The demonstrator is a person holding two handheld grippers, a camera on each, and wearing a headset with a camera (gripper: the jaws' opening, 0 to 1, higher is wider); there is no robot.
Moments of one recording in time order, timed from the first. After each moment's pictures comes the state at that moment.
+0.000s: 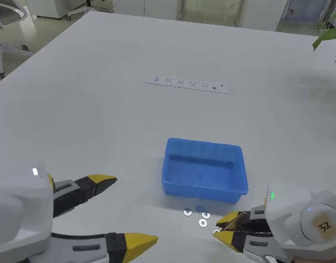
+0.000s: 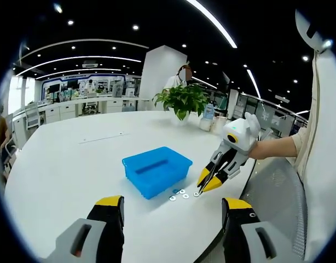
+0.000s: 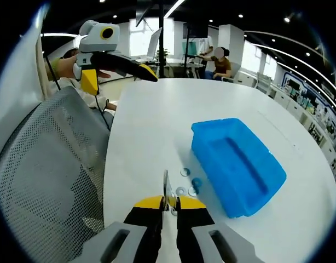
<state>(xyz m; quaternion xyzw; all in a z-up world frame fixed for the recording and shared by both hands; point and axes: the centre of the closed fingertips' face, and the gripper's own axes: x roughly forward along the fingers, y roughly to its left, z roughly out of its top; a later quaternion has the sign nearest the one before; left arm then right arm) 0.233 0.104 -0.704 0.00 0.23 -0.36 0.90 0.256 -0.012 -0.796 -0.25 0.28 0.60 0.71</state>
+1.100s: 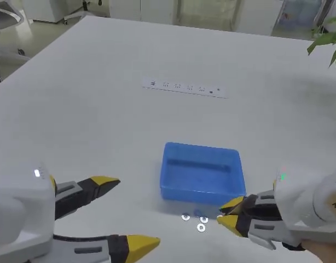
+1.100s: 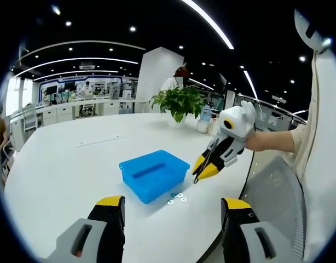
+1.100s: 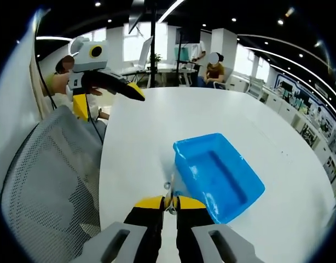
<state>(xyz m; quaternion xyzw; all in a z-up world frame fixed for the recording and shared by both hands) 0.236 0.098 -0.698 0.00 0.22 -0.38 0.90 0.280 -0.015 -0.754 -0.24 0.27 0.58 0.73</state>
